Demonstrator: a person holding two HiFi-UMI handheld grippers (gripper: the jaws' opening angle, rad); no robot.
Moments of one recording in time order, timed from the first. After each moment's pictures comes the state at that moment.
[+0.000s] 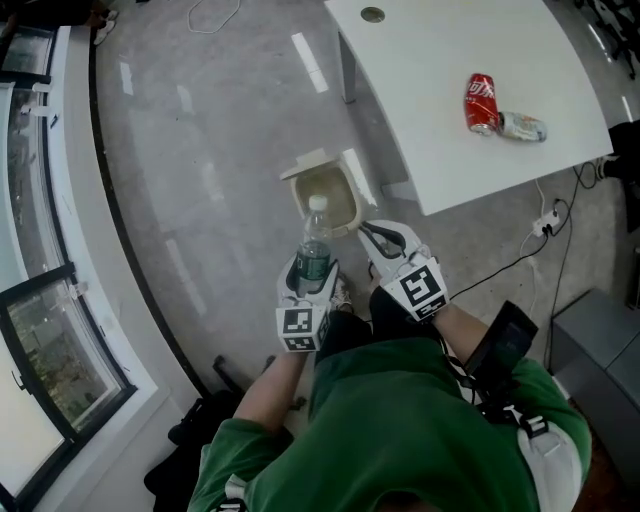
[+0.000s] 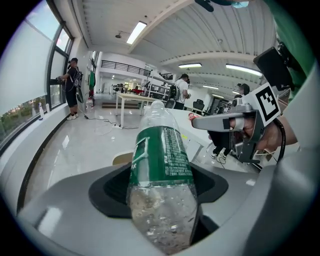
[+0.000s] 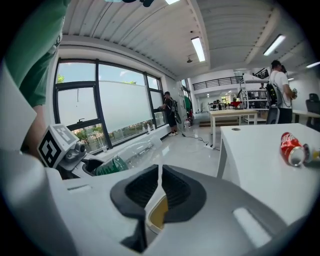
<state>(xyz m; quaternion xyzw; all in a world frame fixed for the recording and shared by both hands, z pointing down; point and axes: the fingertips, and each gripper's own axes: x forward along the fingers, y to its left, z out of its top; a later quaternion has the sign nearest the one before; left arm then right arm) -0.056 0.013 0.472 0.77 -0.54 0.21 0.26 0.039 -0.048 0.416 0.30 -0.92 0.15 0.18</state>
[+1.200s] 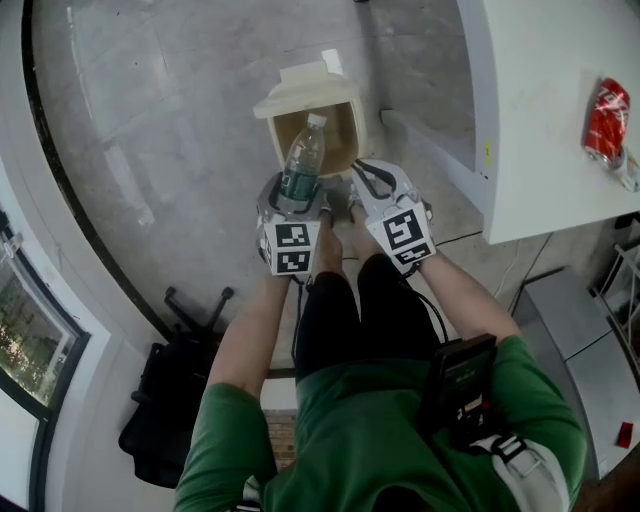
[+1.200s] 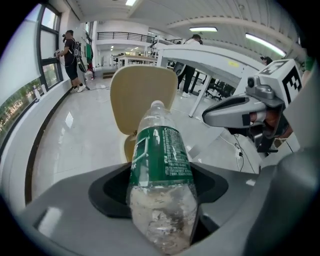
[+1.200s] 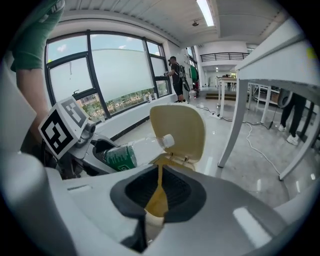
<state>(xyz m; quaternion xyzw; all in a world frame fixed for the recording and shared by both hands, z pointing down) -0.097 -0.022 0.738 0.70 -0.50 0.36 0.35 -0.006 -0.076 0.685 0.25 -0.89 0.19 0.32</state>
